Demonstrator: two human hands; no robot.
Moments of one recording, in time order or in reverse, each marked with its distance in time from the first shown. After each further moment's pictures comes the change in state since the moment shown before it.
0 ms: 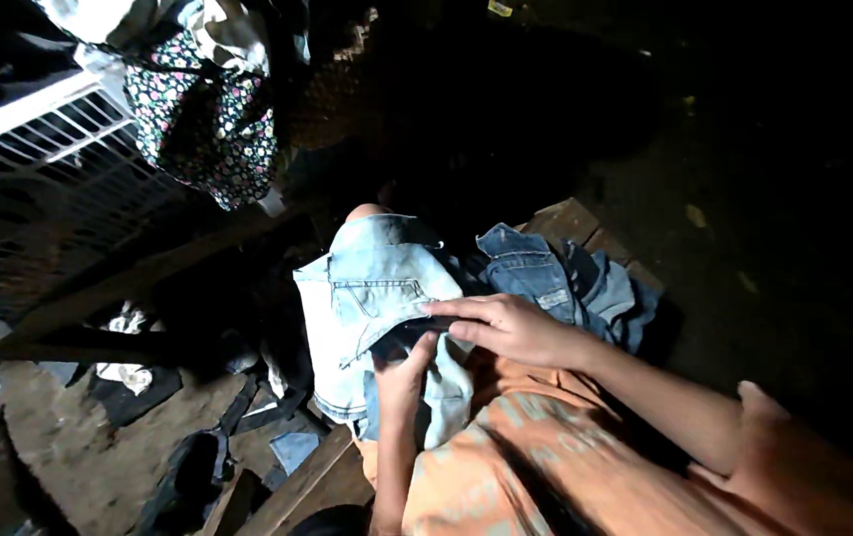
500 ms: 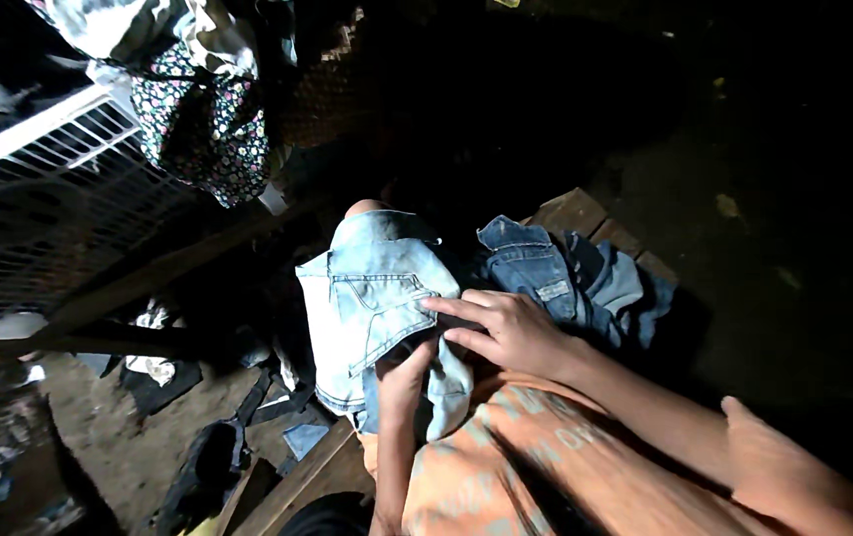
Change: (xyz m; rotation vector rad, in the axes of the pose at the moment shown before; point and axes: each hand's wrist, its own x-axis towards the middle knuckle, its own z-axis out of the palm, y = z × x) left_hand -0.011 -0.009 -0.004 0.047 -0.108 0.032; right_hand -0.015 0.022 0.028 -0.346 0.341 -0.185
